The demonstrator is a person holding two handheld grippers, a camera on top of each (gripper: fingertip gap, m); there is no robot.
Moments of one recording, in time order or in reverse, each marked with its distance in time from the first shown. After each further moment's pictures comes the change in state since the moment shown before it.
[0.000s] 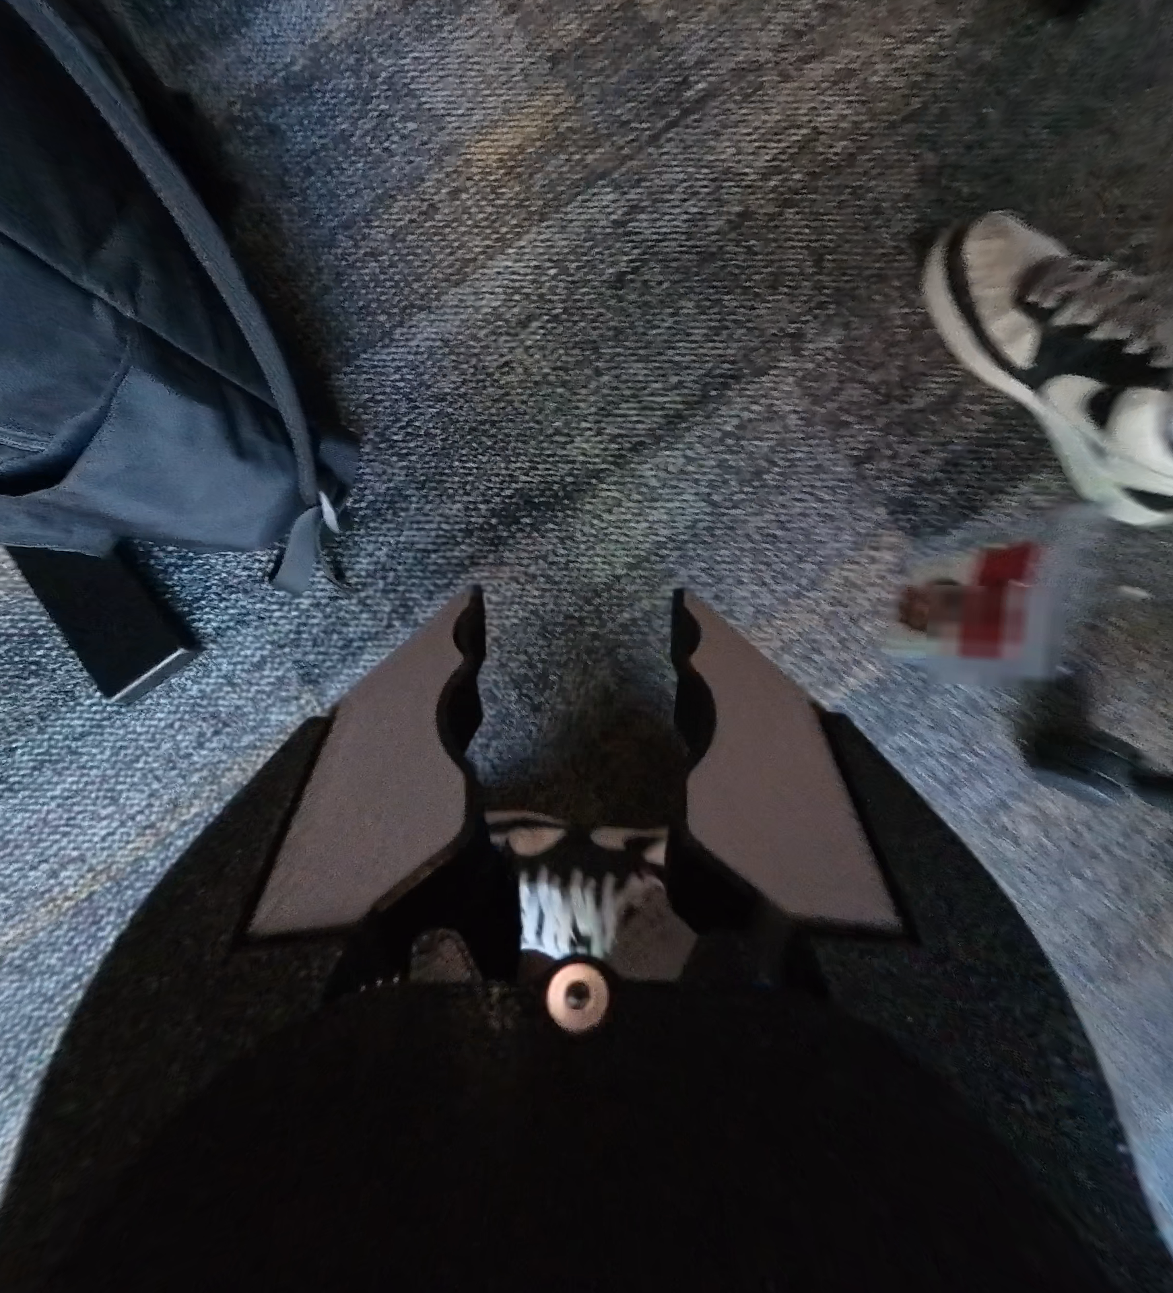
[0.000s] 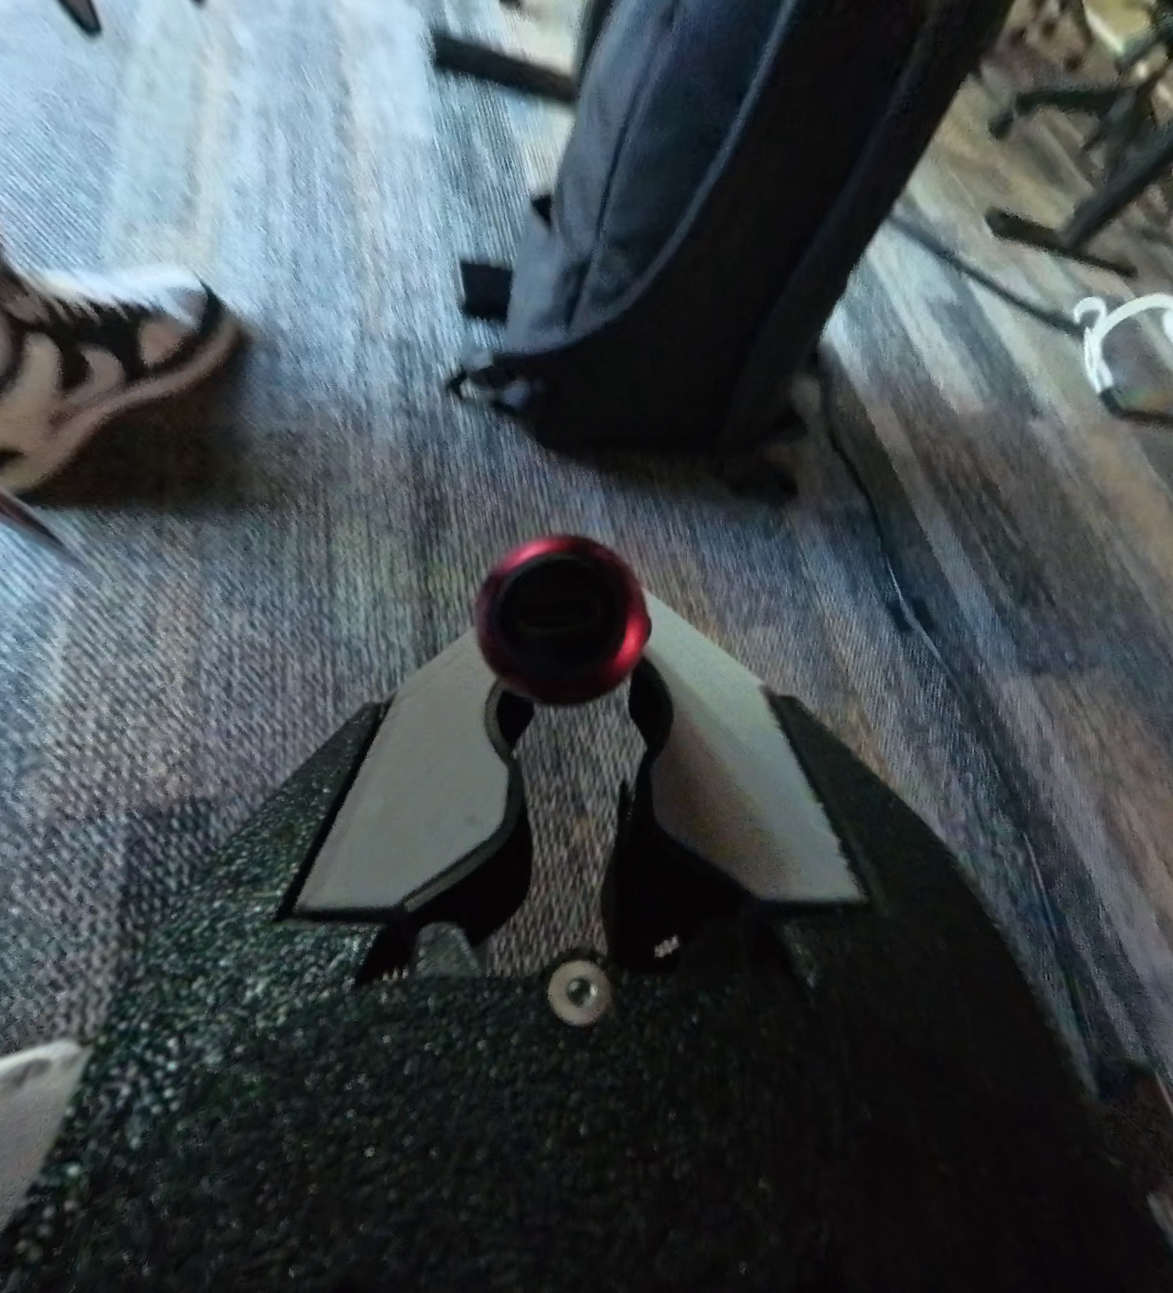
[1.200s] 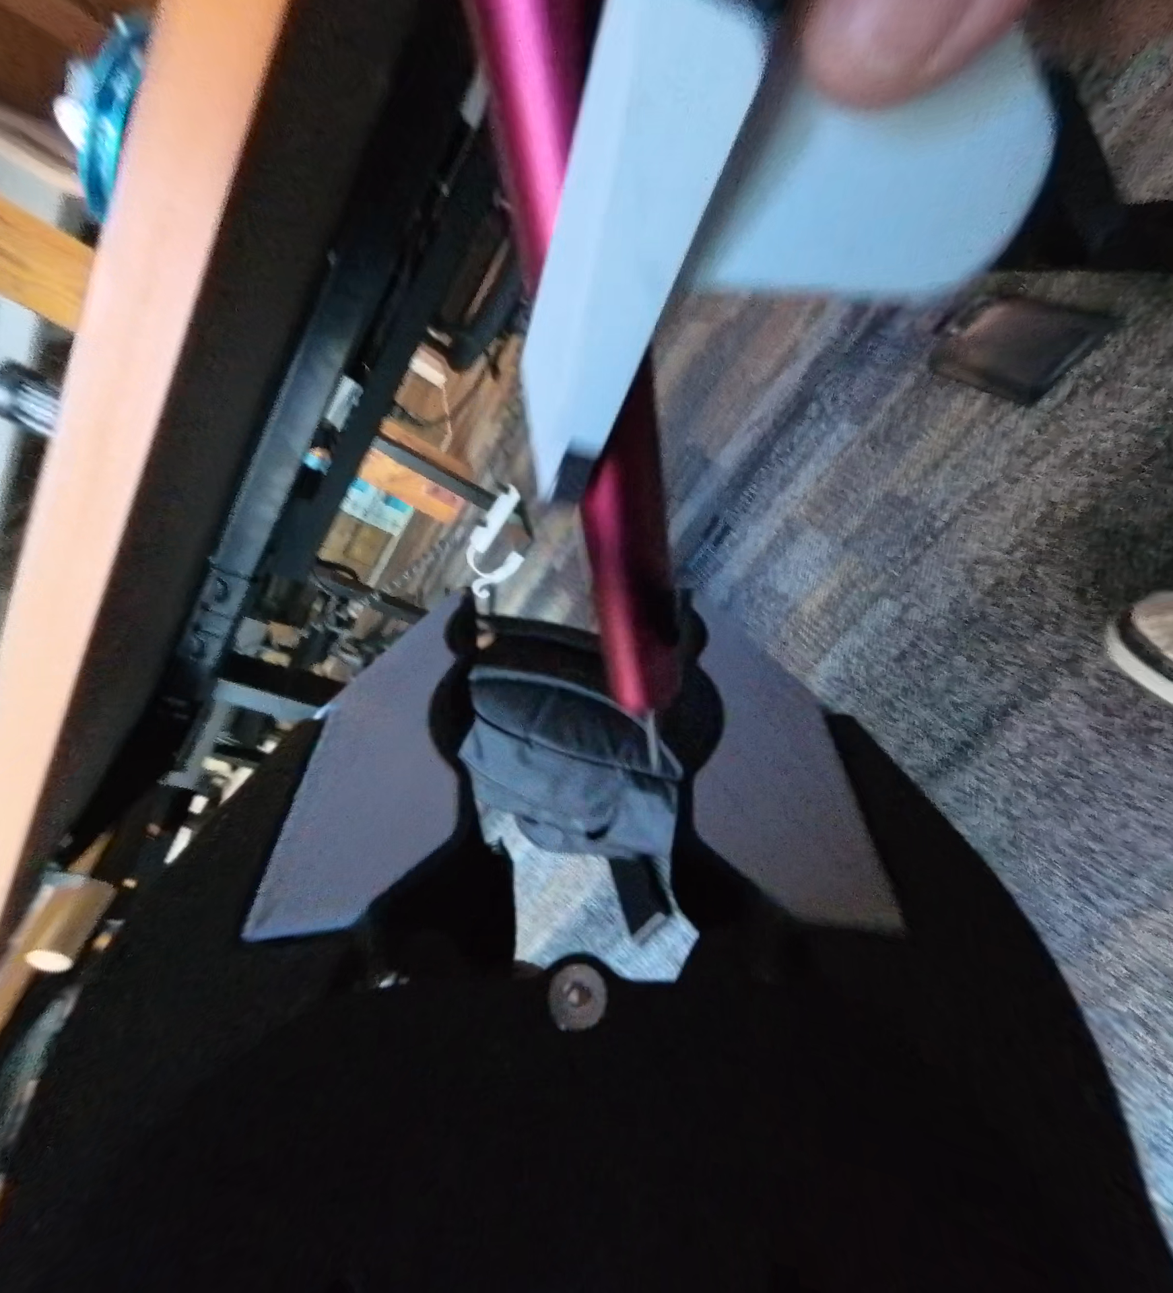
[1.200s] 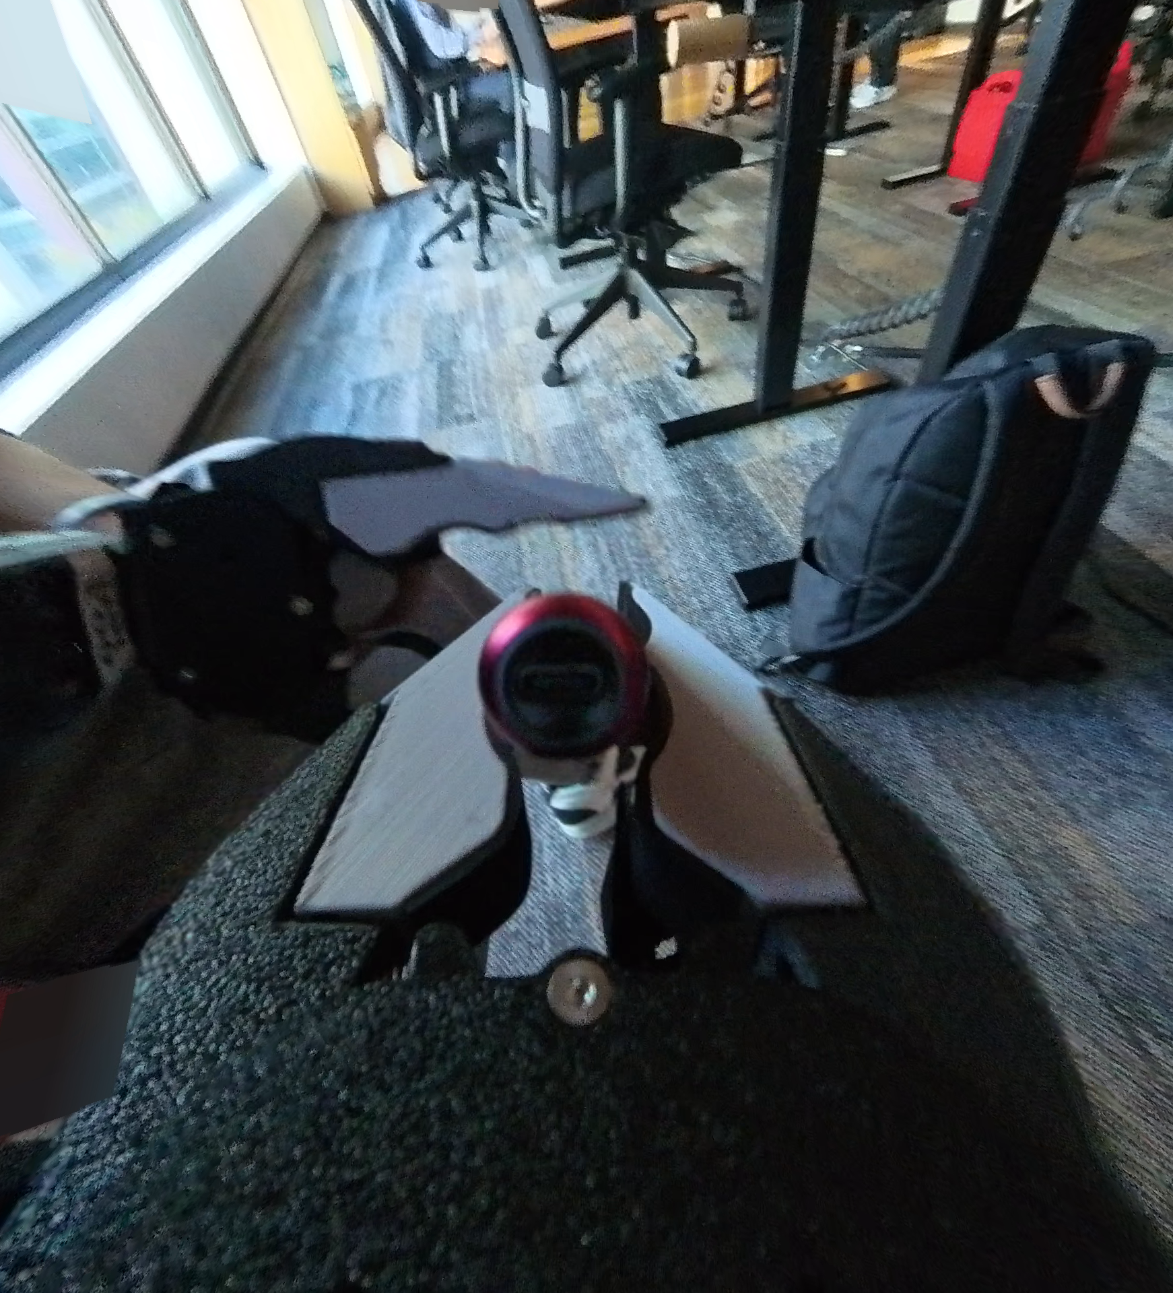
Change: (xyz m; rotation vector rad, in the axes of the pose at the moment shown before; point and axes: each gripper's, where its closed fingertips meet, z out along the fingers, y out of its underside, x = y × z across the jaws) left arm 0.194 -0.211 -0.179 0.447 -0.712 0.595; right arm -0.129 -0.284 -0.146 0.281 -0.220 0.417
